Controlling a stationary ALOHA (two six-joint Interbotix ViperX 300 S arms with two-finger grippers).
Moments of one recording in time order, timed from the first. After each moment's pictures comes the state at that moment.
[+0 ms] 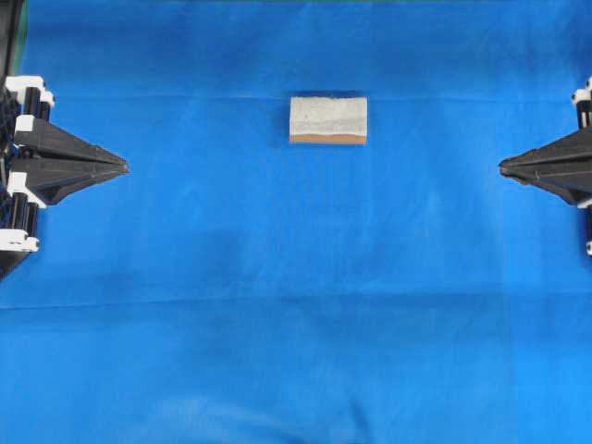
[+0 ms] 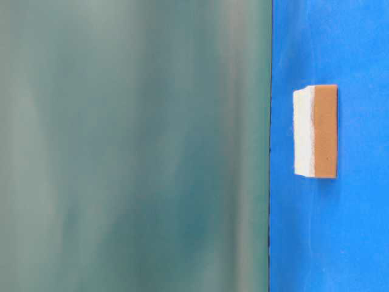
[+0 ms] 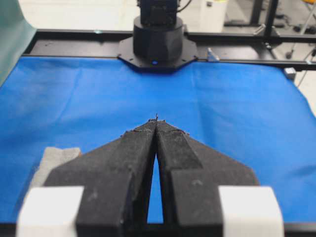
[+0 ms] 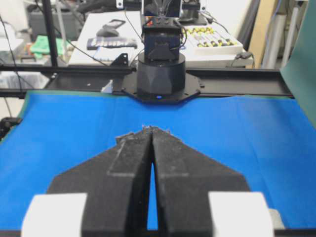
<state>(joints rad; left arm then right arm) 0.00 -0.97 1.18 0.00 -0.29 0.00 0.00 -0.97 1.19 0.00 -0.29 0.00</state>
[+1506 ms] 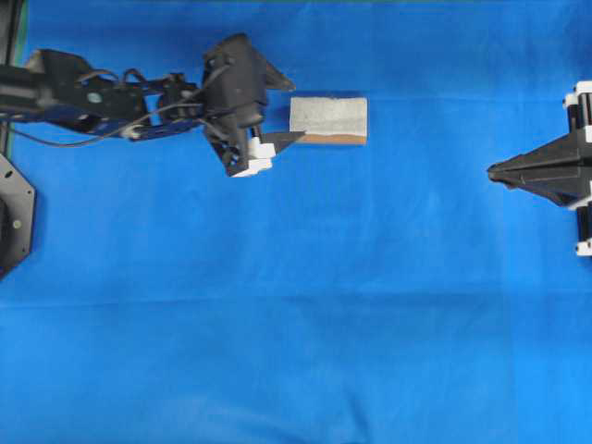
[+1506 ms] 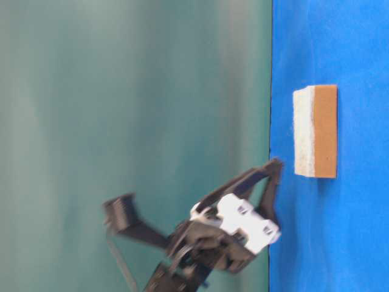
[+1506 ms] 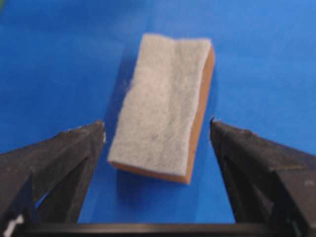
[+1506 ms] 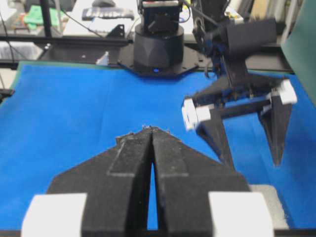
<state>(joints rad) 0.29 0.15 0.69 -0.02 -0.36 0.21 -0.01 -0.93 1.19 -0.02 -0.24 -0.01</state>
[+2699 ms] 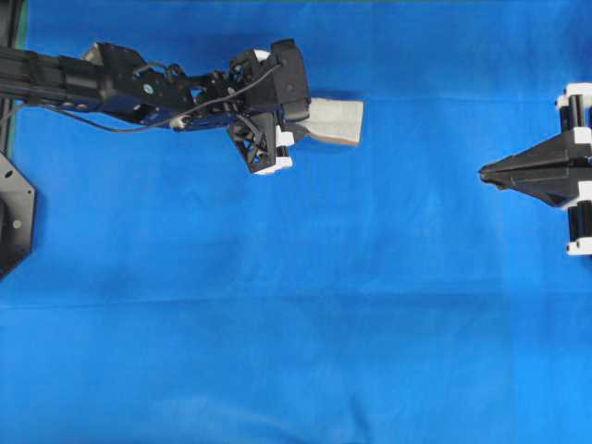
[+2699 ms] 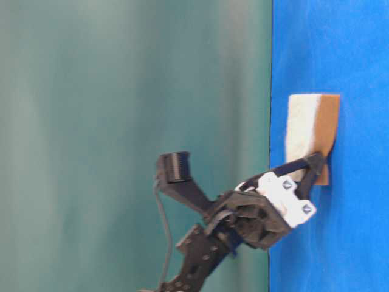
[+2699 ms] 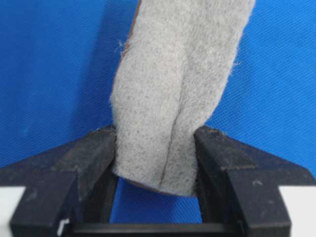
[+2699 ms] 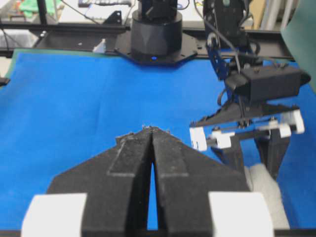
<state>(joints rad) 0.31 0.26 0.57 -0.02 -0.15 0.18 -0.02 -0.89 1.19 -0.02 -0.24 0.00</state>
